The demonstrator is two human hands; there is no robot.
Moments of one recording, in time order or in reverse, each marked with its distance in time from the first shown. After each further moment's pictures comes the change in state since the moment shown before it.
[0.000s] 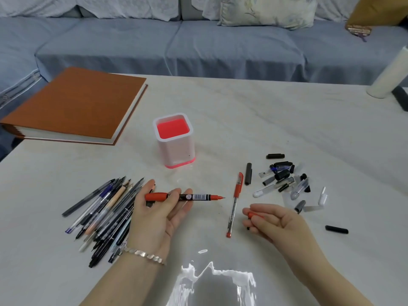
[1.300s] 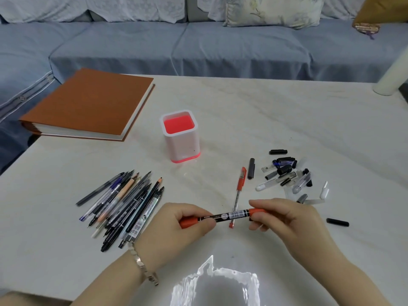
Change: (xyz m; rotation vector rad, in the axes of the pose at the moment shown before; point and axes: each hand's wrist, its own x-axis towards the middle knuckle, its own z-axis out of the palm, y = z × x) left_hand -0.030 0.008 -0.014 1.078 -0.499 0.145; right_hand -0.024 -0.020 -0.005 -0.565 -0.168 -0.538
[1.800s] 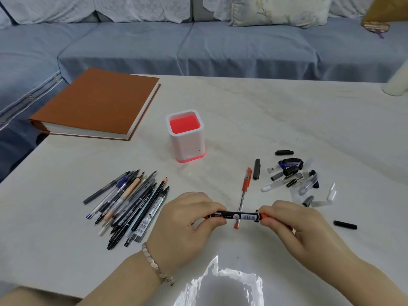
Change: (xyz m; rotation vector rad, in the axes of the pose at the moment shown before) left_hand 0.007 -0.009 0.005 0.342 0.201 0.638; right_hand 0.005 0.021 -0.007 -0.423 -0.093 -0.393
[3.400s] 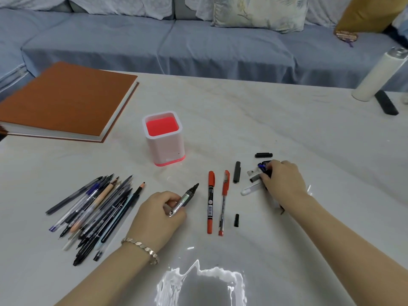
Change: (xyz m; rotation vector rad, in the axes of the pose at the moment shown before) left_hand 0.015 -0.039 0.019 0.049 -0.049 -0.661; right_hand 0.063 0.107 0.002 -0.468 -0.008 0.848
